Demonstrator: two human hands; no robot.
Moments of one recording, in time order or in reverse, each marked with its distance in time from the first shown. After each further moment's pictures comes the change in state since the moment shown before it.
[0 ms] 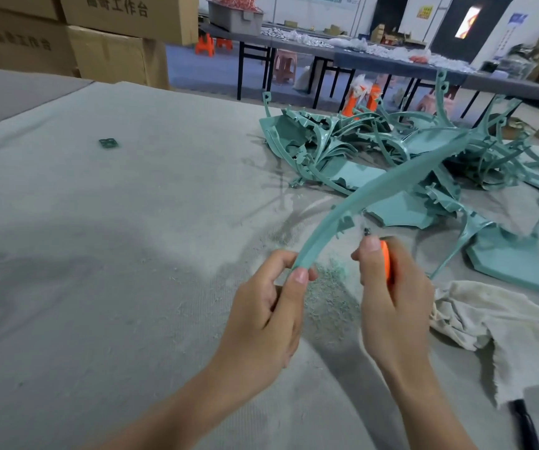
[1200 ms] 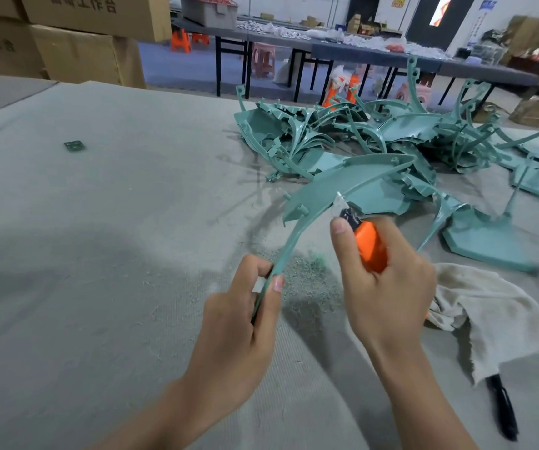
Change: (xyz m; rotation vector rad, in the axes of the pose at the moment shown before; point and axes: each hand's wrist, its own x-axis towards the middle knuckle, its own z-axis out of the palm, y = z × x) left_hand -0.006 0.000 0.002 0.562 0.122 0.204; right_hand 0.011 0.002 -0.009 -0.262 0.176 -0.136
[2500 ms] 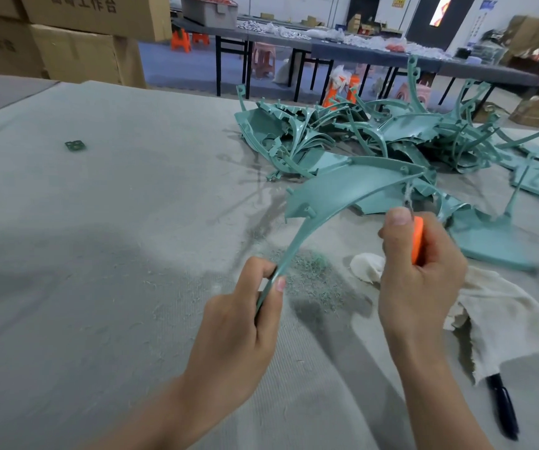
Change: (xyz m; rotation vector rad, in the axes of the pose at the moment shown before) left_hand 0.004 0.000 0.000 0.156 0.012 0.088; right_hand 0.011 0.001 -0.010 0.371 0.092 0.142
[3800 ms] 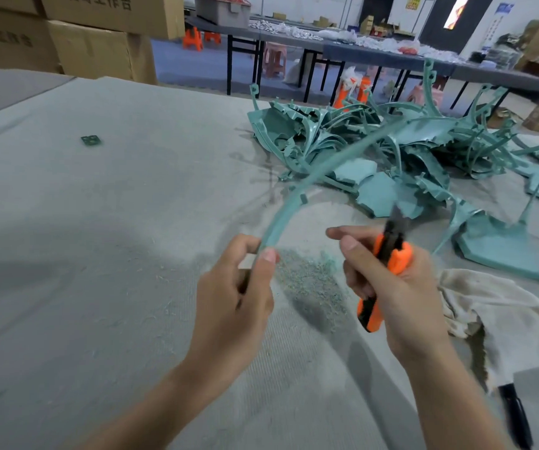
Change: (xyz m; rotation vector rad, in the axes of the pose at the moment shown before) left_hand 0.009 -0.005 -0.007 -0.494 0.092 -0.330; right_hand -0.002 0.003 0.002 0.370 -0.527 0.355
